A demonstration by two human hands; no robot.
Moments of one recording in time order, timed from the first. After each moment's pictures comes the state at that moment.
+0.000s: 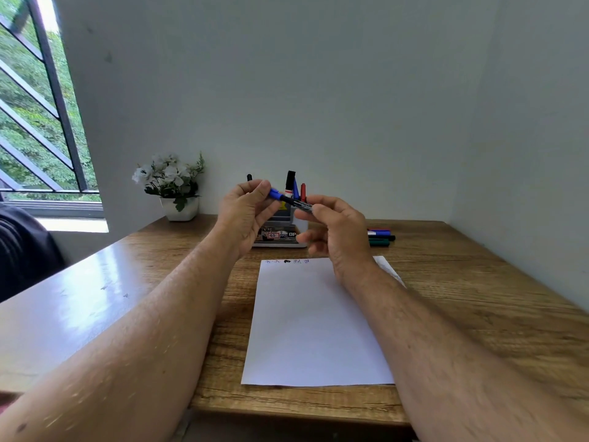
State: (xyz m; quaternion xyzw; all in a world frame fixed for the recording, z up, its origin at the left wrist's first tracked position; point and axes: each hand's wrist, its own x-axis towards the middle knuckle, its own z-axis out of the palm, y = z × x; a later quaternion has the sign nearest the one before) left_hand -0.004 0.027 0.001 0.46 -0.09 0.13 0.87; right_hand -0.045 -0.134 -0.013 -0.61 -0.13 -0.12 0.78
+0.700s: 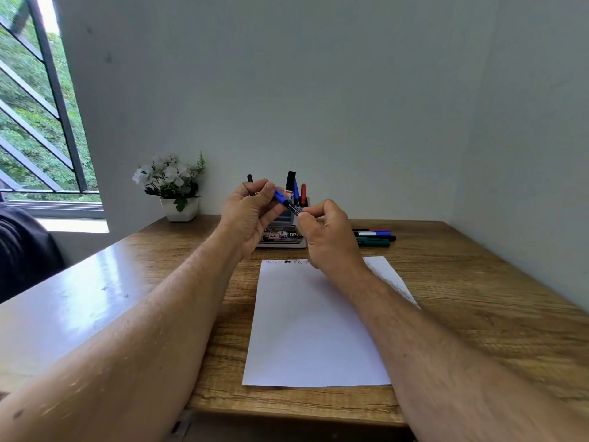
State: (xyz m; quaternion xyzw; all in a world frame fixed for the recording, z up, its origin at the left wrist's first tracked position) left_hand -0.004 0.023 0.000 0.47 -0.11 0.12 0.87; right_hand -0.033 -0.123 -0.022 -0.75 -0.17 -0.21 0.60
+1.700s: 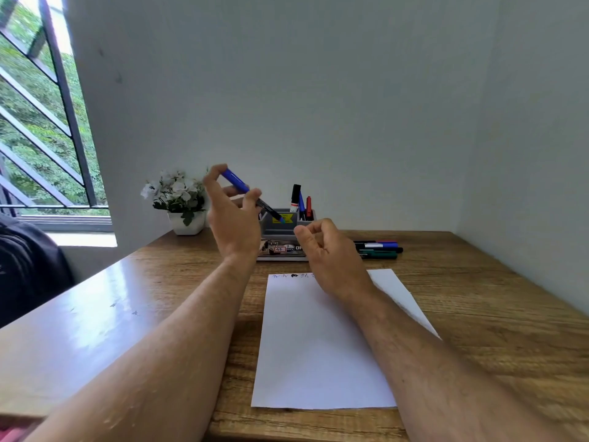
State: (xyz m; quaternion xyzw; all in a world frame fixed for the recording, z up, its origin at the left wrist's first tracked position) left_hand 0.003 0.026 0.005 0.60 -0.03 0.53 0.60; right_hand -0.036 -0.128 -0.029 -0.84 -0.18 -0.21 0.47
